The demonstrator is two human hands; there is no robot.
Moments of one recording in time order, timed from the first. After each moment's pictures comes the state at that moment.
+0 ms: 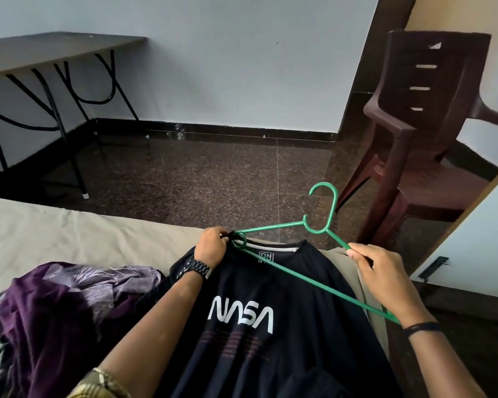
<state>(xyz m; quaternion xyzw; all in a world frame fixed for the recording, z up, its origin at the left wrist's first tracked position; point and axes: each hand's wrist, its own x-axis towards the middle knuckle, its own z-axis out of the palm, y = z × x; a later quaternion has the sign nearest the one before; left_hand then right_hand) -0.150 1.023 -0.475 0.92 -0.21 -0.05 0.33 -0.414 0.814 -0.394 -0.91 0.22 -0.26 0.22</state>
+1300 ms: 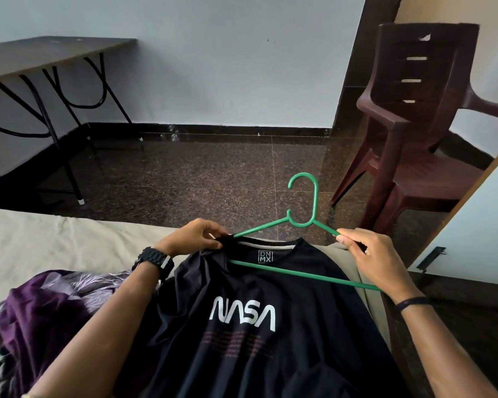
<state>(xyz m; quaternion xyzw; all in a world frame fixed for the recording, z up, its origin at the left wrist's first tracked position) -0.133 1.071 -0.407 0.80 -0.42 -0.27 0.34 -0.399 0.803 -0.398 -0.91 0.17 -0.28 0.26</state>
